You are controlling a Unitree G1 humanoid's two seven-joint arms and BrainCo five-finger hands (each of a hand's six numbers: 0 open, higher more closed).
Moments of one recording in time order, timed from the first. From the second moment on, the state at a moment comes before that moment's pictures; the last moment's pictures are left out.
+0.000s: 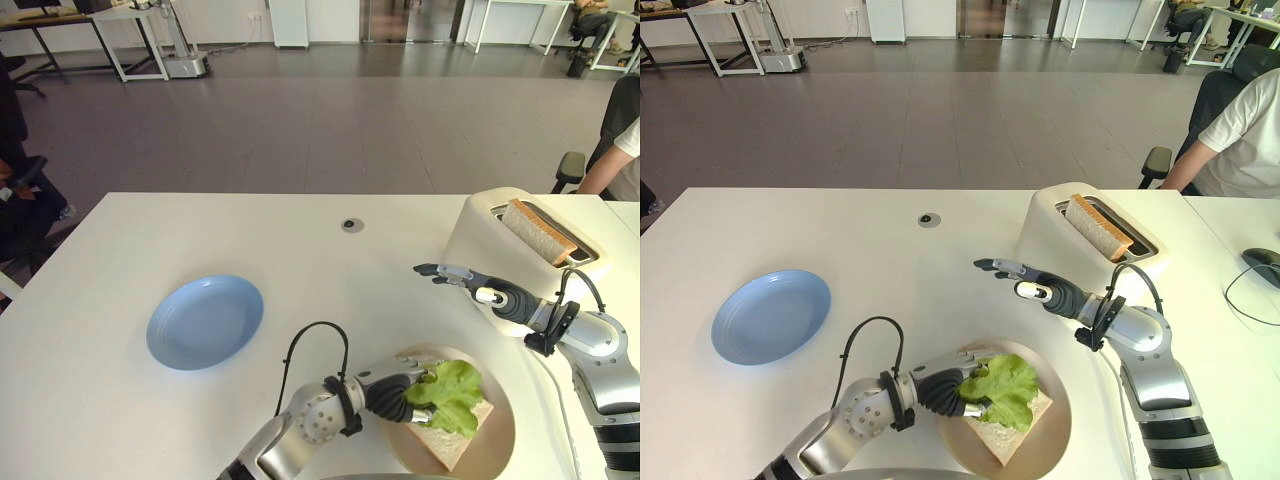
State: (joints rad) left arm 0.02 0.25 -0.68 -0.18 0.49 -0.19 -0.38; right arm -0.05 -0.63 -0.01 -0.17 0.16 -0.14 0.78
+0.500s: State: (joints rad) left arm 0.02 0.25 -0.65 -0.14 0.55 -0.21 -0.30; right arm -0.07 -0.63 0.02 -0.18 0.15 -0.14 0.78
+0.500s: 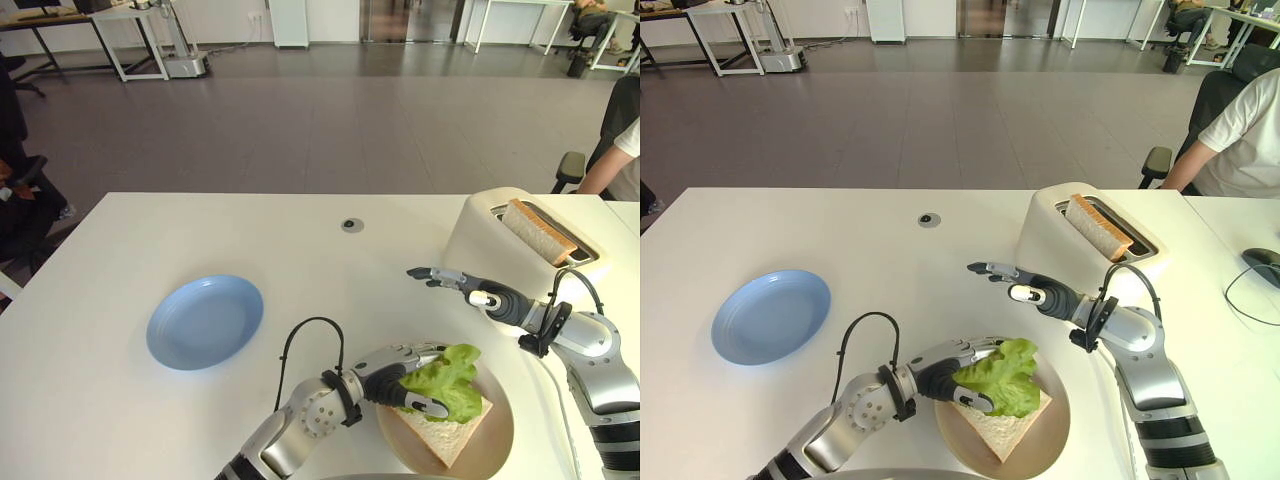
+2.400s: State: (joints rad) left arm 0.14 0.29 -0.60 -0.24 1.01 -0.23 -0.08; right arm -0.19 -0.86 -0.16 0.16 -0.39 -0.51 0.22
